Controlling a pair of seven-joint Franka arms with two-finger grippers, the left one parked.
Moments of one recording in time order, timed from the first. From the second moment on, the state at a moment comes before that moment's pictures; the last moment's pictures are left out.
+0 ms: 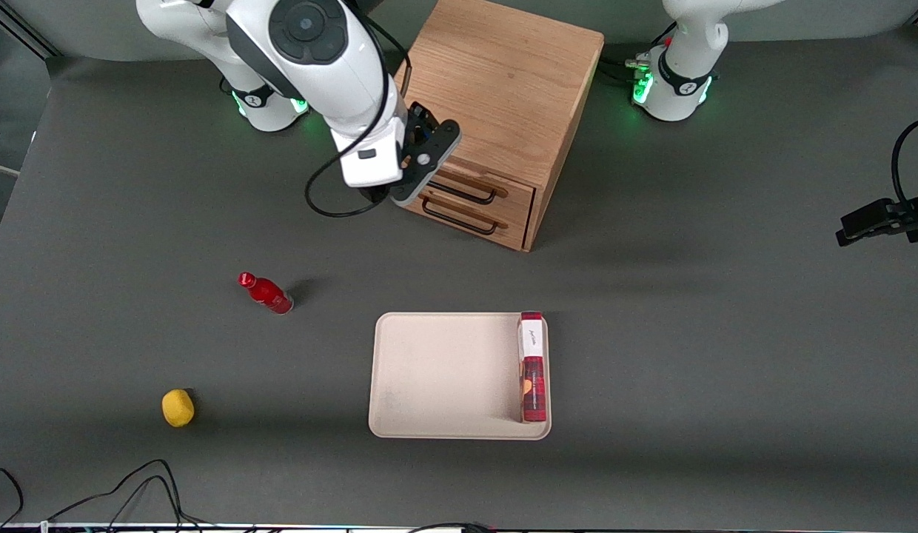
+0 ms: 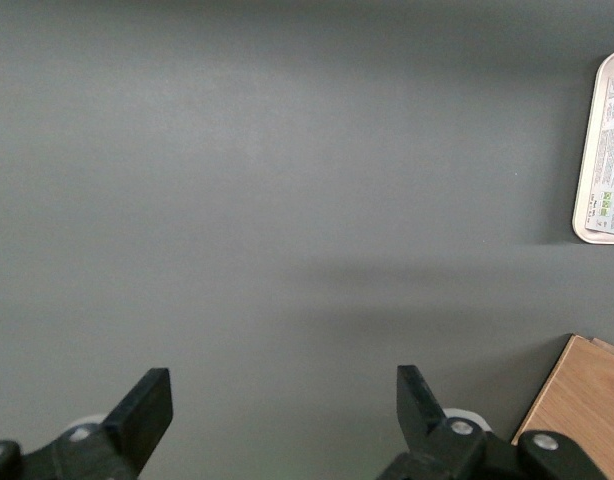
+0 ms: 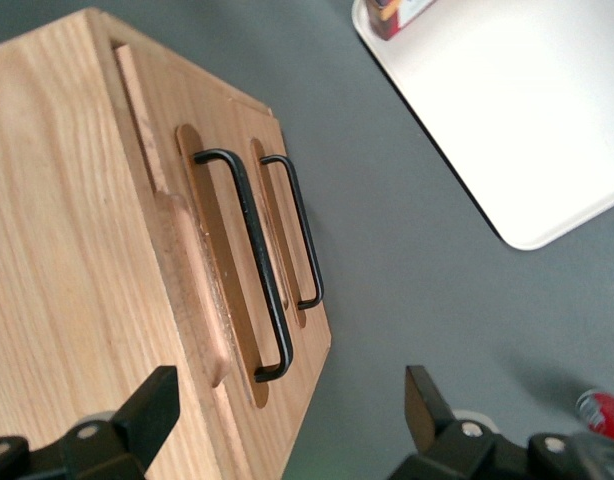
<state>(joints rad) 0.21 0.36 0.61 -1.36 0.00 1.59 -0.14</state>
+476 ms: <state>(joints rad) 0.21 0.39 0.62 -1.35 0.00 1.63 -0.25</state>
